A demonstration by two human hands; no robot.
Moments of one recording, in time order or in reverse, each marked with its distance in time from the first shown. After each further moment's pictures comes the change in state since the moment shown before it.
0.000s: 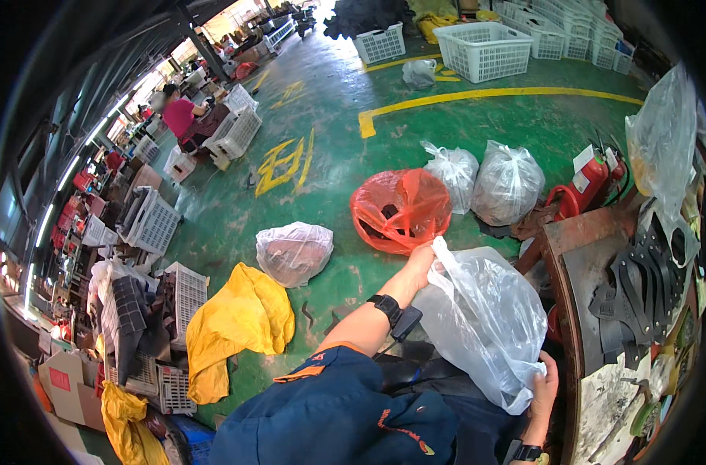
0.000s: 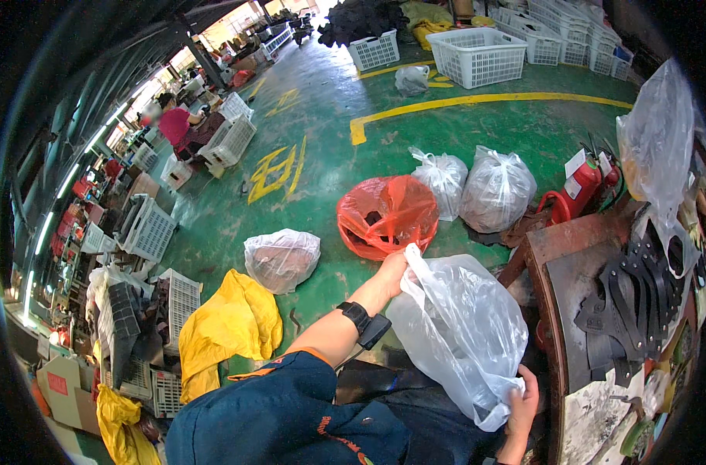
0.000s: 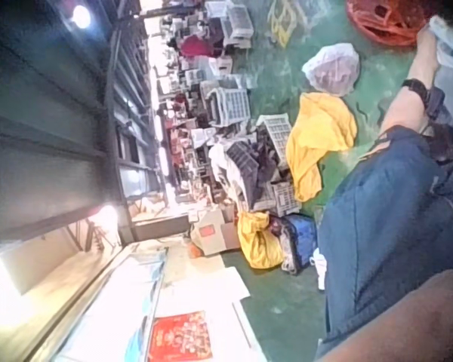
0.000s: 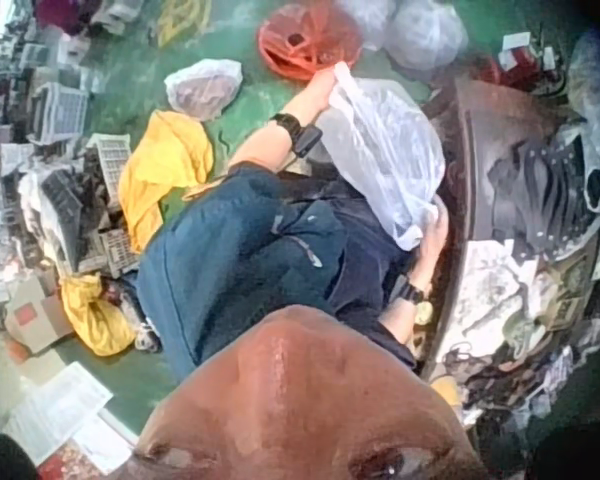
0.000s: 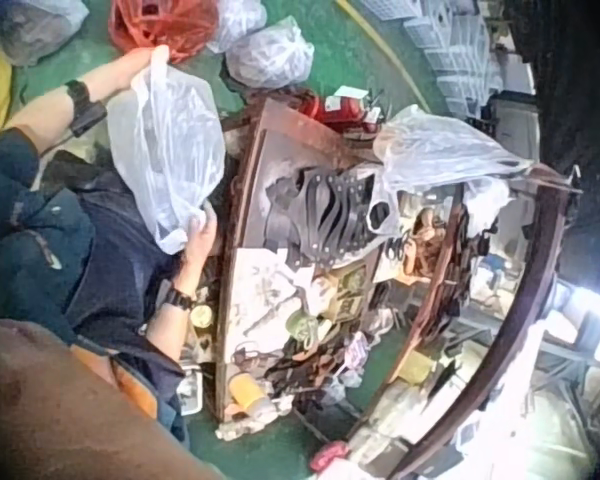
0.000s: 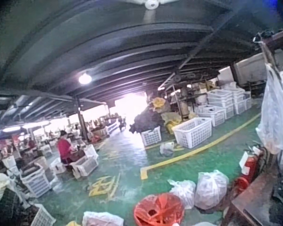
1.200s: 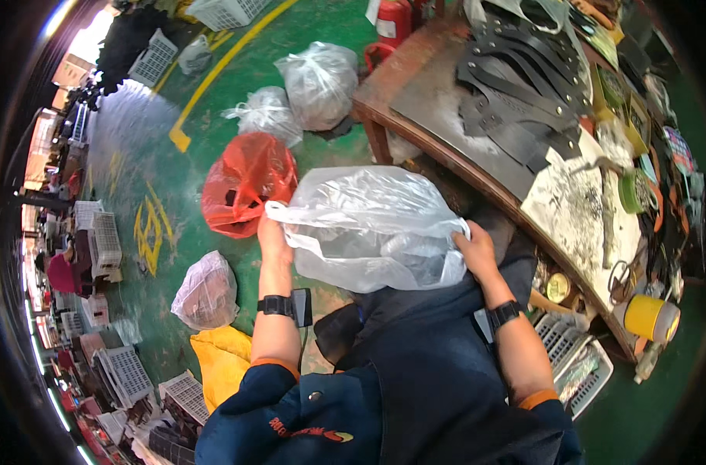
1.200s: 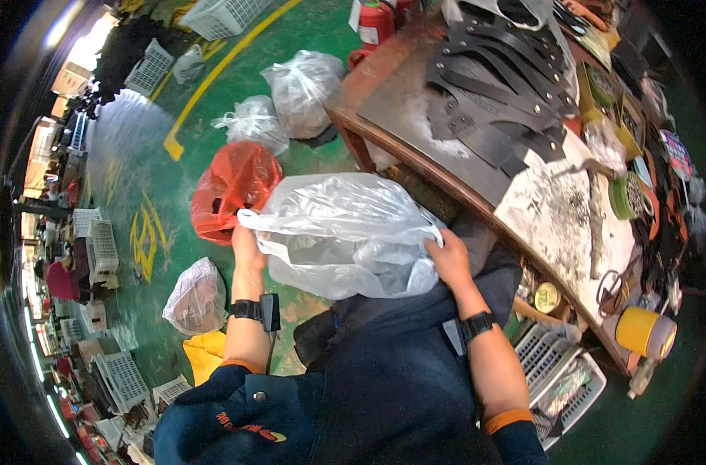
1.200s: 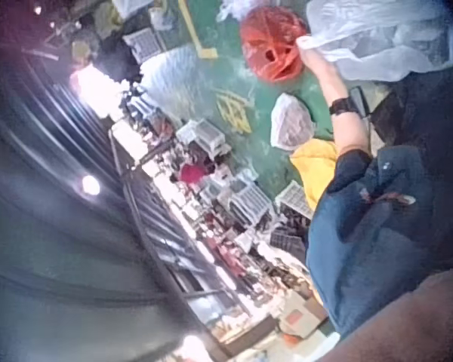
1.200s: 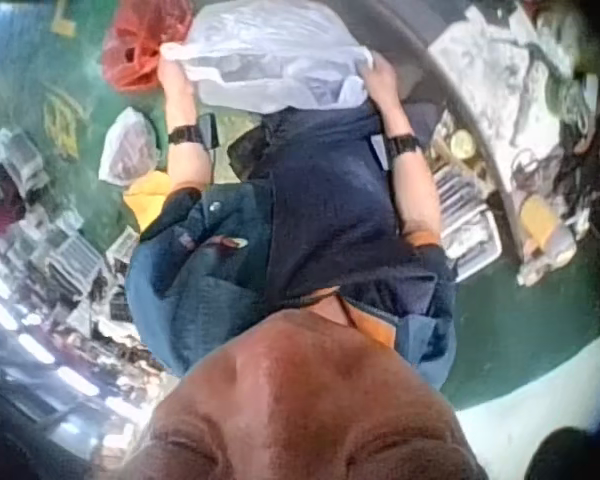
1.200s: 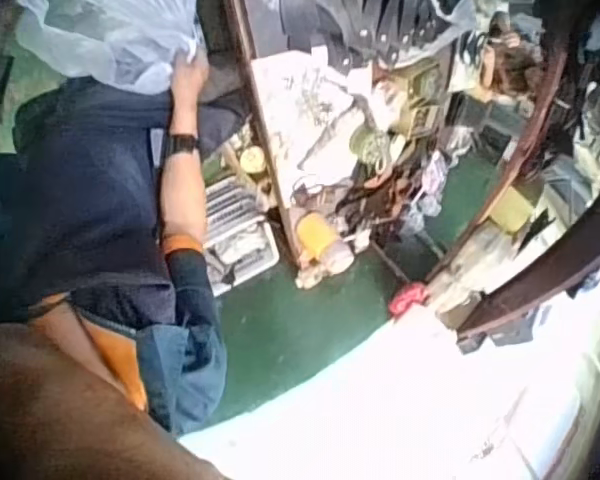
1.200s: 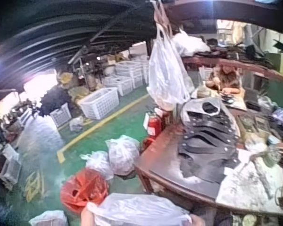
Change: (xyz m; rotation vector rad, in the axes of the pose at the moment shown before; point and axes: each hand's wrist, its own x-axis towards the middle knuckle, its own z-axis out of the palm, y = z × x) left_hand 0.001 -0.018 -0.013 0.292 0.024 0.147; right_hand 0.017 0.078 -0.008 -0.487 0.382 0.114
